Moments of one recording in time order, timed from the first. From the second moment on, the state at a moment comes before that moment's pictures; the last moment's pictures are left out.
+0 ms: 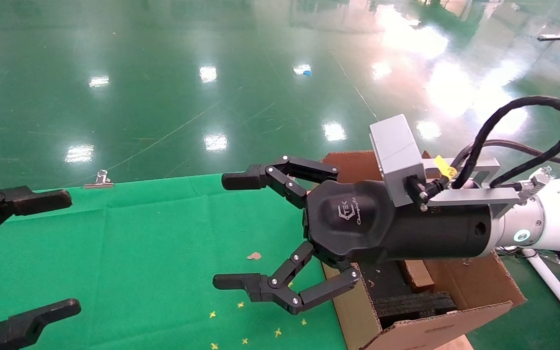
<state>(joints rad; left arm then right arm) -1.08 0.60 0.30 -1.28 0.72 1.49 -0.18 1.08 -0.61 -0.29 1.28 -0.73 -1.49 0.19</state>
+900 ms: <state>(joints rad) -1.08 0.60 0.30 -1.28 0.72 1.49 -0.18 1.08 -0.61 -0.29 1.28 -0.73 -1.49 0.19</state>
